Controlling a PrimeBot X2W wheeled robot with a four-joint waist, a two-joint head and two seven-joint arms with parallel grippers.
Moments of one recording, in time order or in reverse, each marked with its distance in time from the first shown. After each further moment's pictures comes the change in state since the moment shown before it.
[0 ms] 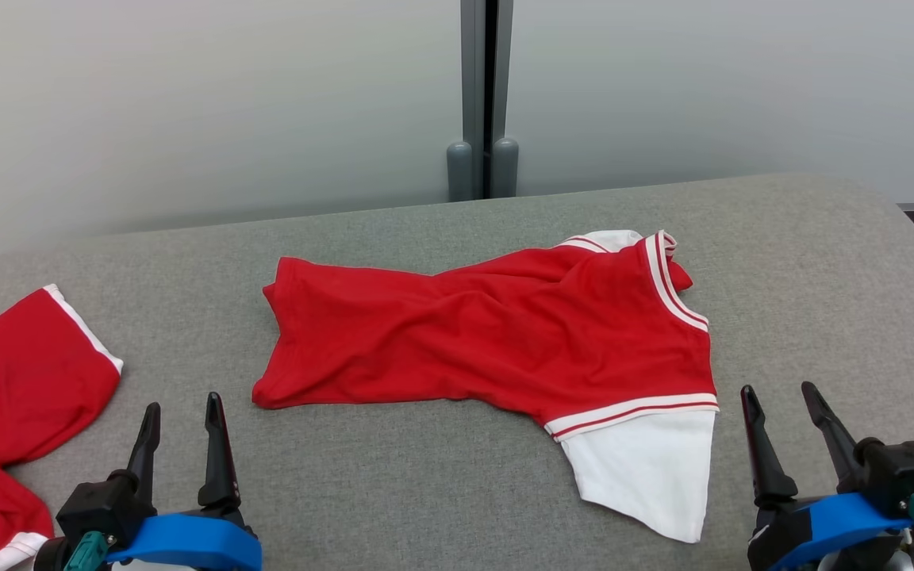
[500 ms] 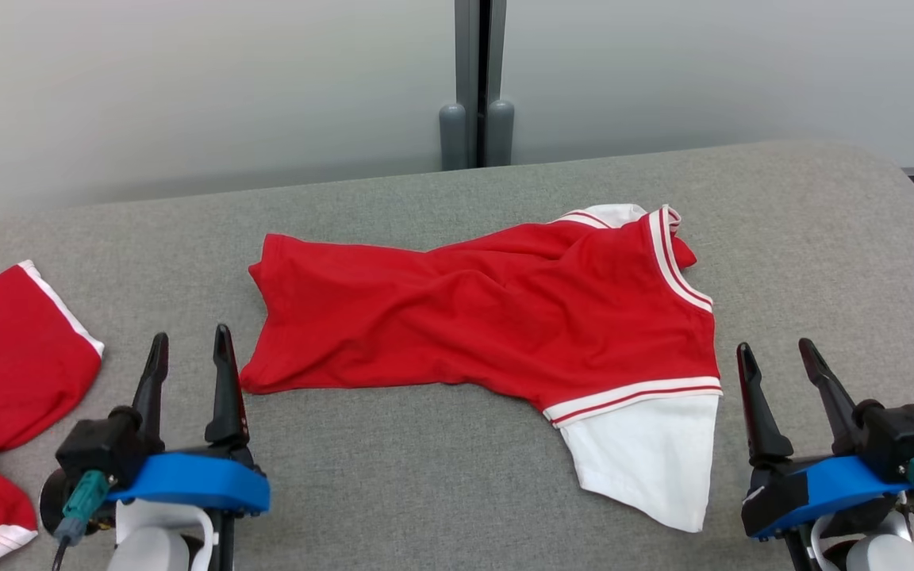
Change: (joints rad) left arm -0.149 0.015 -0.050 0.027 -0.044 -0.001 0.000; right arm -0.088 0.000 0.014 0.021 0.000 0.000 -0.026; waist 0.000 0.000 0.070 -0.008
